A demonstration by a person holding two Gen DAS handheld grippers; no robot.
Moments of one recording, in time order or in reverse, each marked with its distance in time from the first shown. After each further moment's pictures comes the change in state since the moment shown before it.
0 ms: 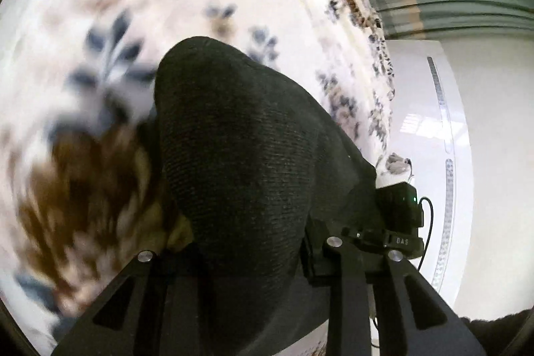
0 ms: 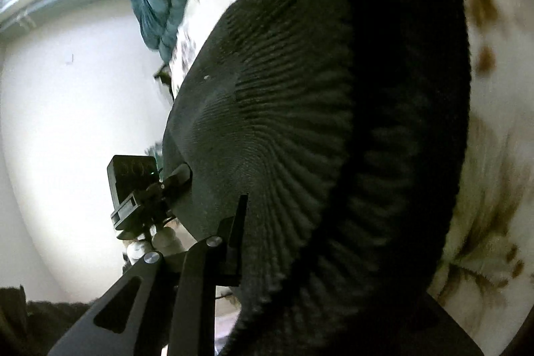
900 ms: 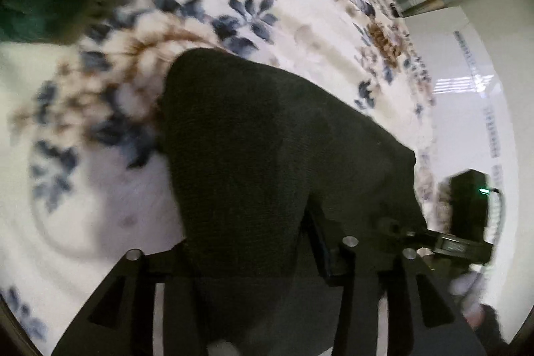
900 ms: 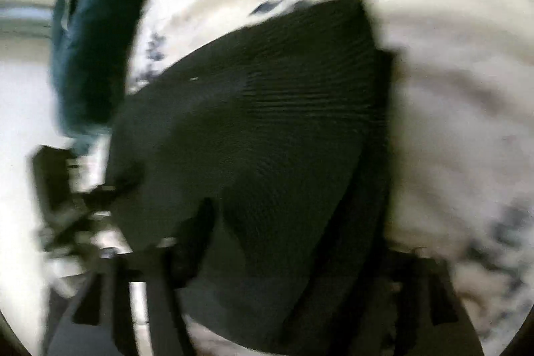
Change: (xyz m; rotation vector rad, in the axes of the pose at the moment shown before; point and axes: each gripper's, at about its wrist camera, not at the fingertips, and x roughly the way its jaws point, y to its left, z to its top) left arm 0.090 -0.050 0.280 0.284 0.064 0.246; right arm -0.020 0.076 0.250 -0.020 -0.286 -0.599
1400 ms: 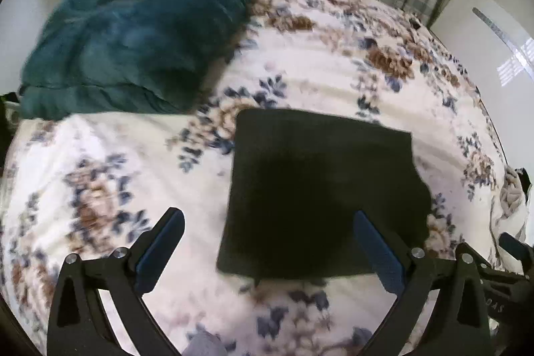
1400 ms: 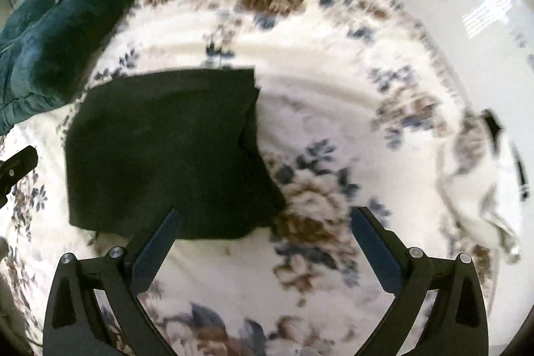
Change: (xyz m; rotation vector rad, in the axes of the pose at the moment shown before) left arm -0.129 -0.123 -0.102 0.140 -0.313 0.478; right arm -0.148 0.093 -0.150 -0.077 -0.348 -0.569
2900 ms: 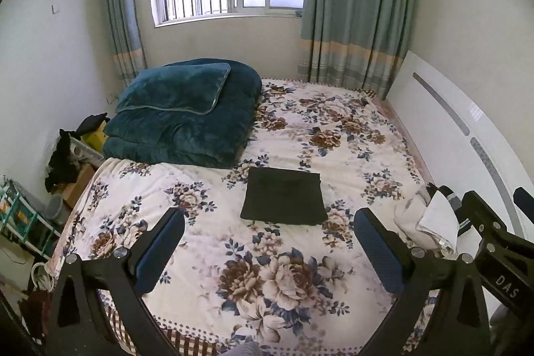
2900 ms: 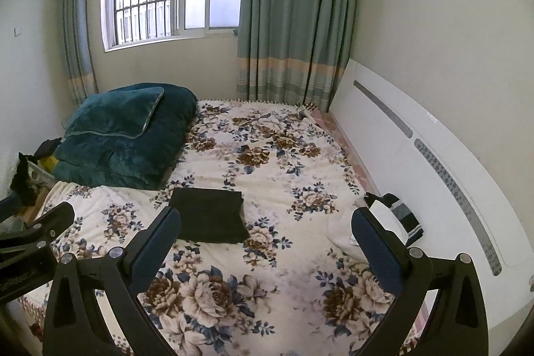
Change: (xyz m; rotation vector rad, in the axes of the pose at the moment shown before) left arm -0.482 -0.073 -0.119 0.021 -0.309 0.034; right arm -0.570 -0.114 -0.175 -0.009 -0.532 0.038
